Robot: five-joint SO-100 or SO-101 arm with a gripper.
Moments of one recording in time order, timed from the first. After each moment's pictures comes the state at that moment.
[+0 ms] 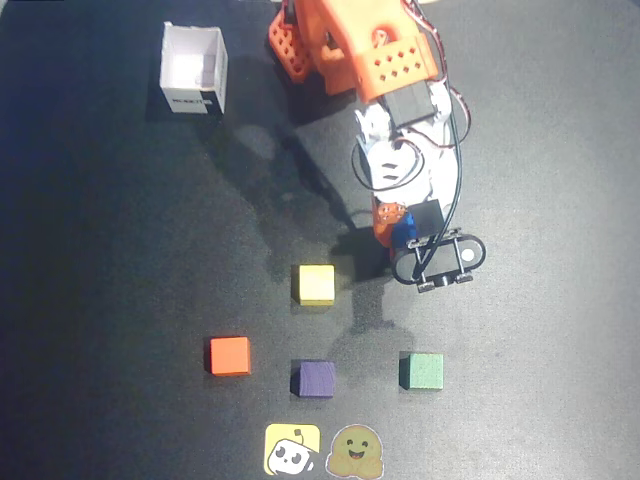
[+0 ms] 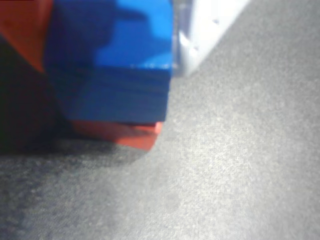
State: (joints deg) arm -26.2 113.0 136.4 50.0 100.3
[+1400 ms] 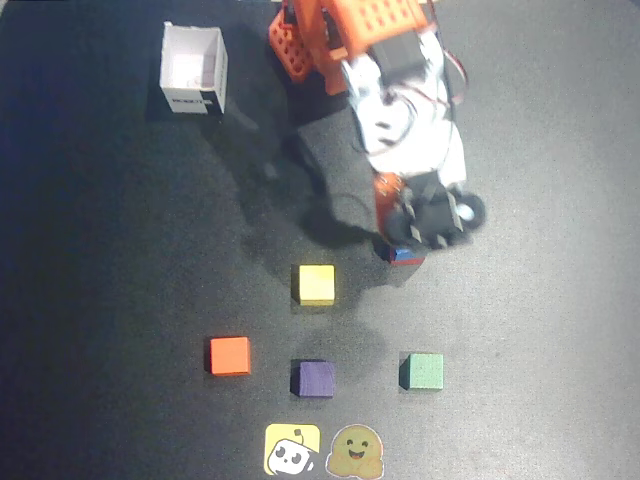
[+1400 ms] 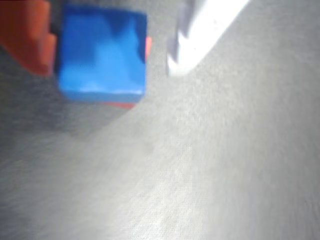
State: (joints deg) arm -24.8 130.1 138.0 51.6 102.4
